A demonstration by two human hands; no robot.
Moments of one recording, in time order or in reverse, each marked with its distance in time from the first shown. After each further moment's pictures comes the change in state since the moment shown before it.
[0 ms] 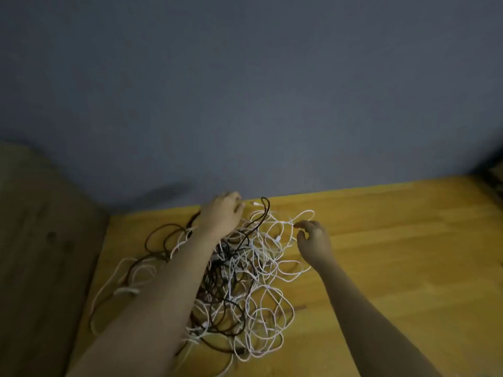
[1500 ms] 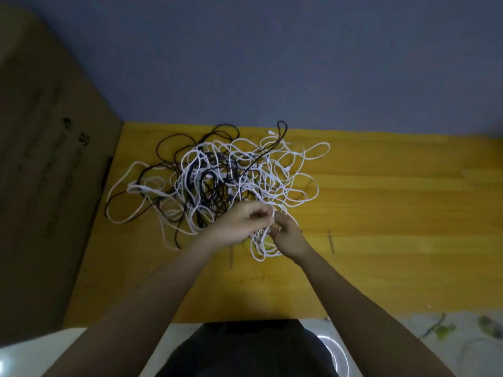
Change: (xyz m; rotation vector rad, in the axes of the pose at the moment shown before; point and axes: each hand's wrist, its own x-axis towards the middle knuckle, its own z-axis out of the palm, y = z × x) left_hand -0.183 0.036 0.047 -0.794 -0.505 -0.055; right_hand -0.137 0.012 0.050 0.405 -0.517 -0.186
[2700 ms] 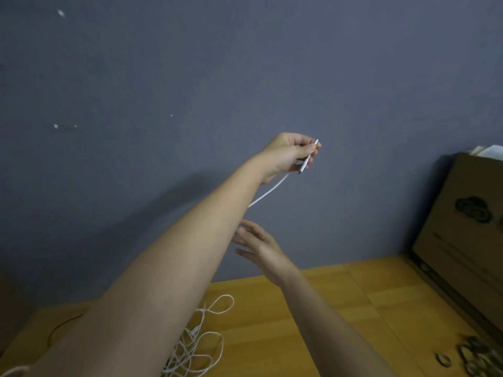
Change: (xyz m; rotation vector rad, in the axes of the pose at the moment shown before) left_hand 0.190 0.493 0.102 -0.063 0.130 0.574; right_hand 0.009 -0.147 -0.334 0.534 0.137 -0.205
